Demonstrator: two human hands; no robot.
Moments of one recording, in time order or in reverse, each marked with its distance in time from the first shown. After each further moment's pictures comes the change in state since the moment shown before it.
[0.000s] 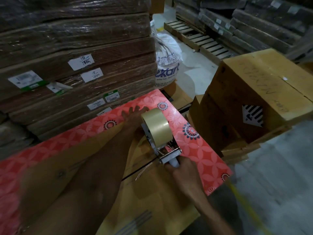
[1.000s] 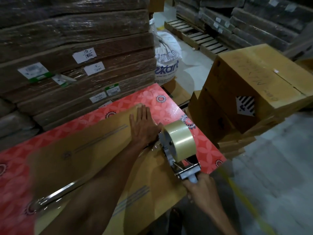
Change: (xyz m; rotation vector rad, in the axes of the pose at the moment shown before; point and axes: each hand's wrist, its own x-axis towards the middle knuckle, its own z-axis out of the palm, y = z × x) left_hand -0.069 0.043 0.069 -0.005 0.247 0.000; right_hand -0.078 0.068 -0.026 -0.048 0.068 0.200
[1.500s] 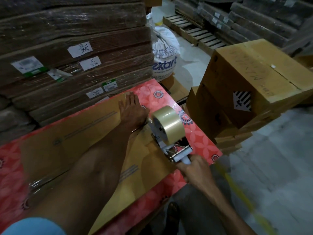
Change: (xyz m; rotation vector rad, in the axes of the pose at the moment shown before) left_hand 0.043 -0.025 -0.019 0.024 -0.046 -0.087; right_hand 0.018 -0.021 -0.011 -0.062 -0.051 -0.136
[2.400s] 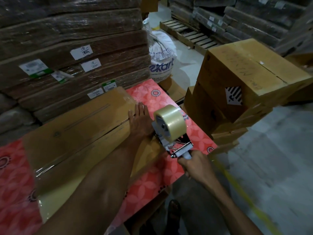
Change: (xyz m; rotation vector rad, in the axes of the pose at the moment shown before) left_hand -0.083 0.040 0.012 0.098 -0.035 0.075; right_hand -0.028 0.018 -0.012 -0.069 0.047 -0.044
